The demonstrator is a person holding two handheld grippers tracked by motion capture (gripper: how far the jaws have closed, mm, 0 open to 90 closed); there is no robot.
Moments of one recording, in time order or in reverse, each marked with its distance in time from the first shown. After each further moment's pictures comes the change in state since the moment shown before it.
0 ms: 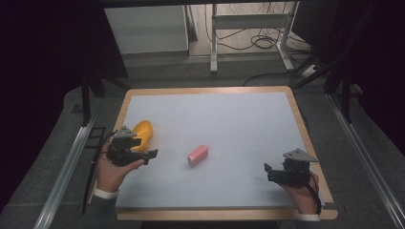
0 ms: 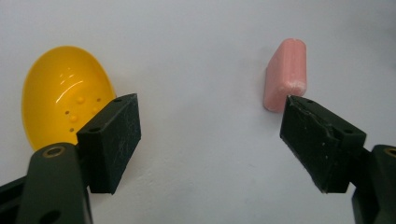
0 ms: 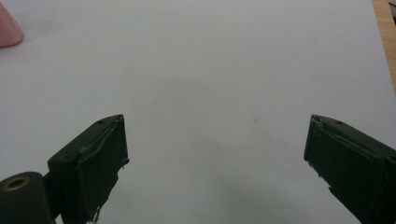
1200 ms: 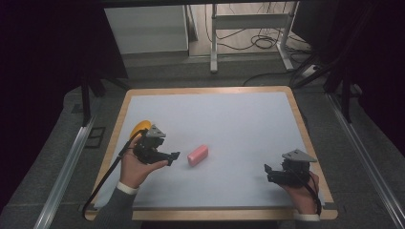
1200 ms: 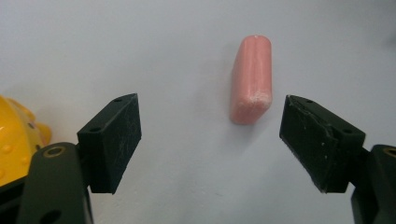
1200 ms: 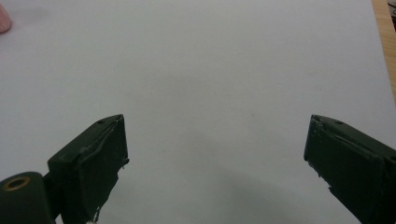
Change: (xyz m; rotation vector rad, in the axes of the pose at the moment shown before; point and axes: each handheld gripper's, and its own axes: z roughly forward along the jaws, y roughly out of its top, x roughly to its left) left arm -0.045 0.027 0.043 0.090 -0.026 0.131; right arm 0.001 -0.002 0.002 0.021 -0.019 -0.022
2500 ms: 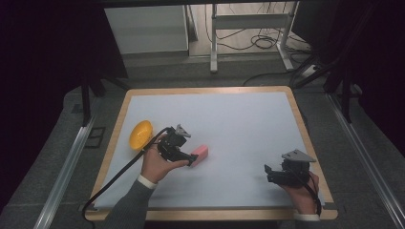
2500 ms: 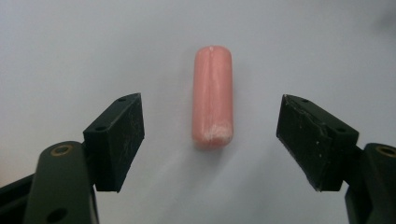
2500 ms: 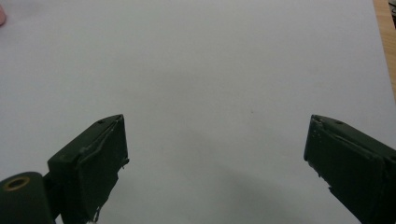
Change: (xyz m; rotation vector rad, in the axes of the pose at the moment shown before) left arm -0.032 0.034 0.040 0.104 -0.047 0.092; right arm 0.000 -0.001 0.002 0.013 -0.005 -0.005
